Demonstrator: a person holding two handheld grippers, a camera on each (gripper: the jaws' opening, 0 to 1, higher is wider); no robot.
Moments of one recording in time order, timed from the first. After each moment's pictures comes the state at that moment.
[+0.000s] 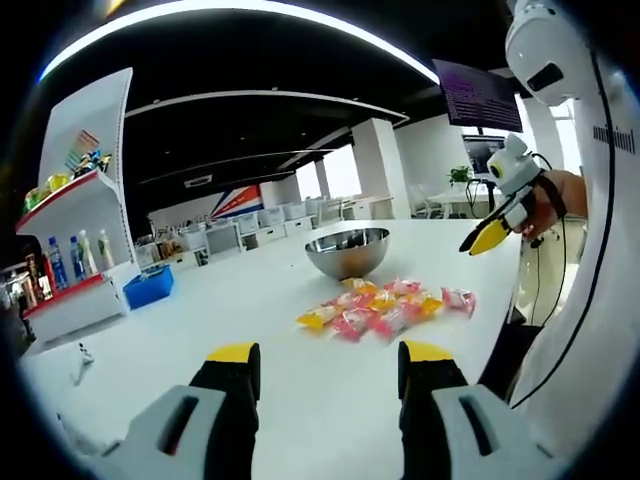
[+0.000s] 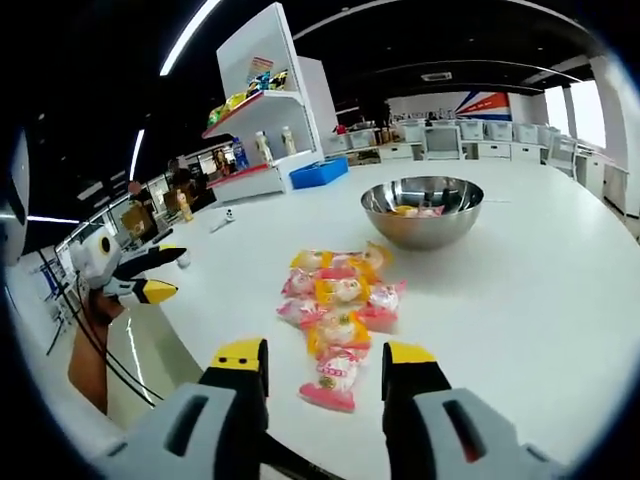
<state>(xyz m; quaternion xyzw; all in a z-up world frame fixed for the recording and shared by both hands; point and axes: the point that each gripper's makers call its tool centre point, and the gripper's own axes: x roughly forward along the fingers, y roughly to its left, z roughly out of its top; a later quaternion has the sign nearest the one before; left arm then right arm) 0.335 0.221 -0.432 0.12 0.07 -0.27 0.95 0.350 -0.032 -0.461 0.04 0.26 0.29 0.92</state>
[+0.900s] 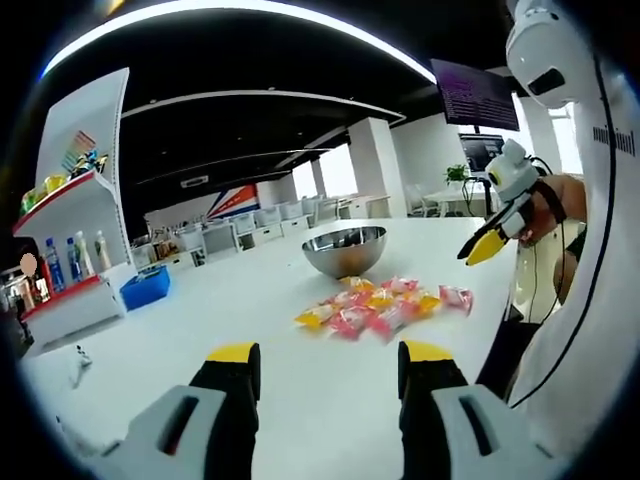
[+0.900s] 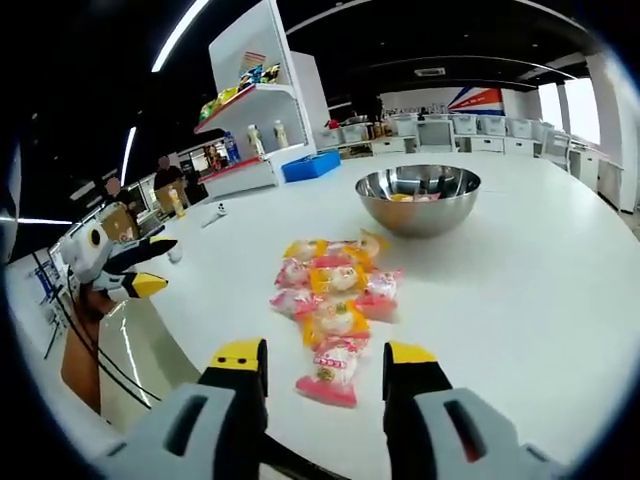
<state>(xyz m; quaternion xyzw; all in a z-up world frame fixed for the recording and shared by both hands) 0.335 0.217 -0.435 0.12 0.07 -0.28 0.95 0.348 -0.030 -0.478 0.03 0.27 0.27 0.92</state>
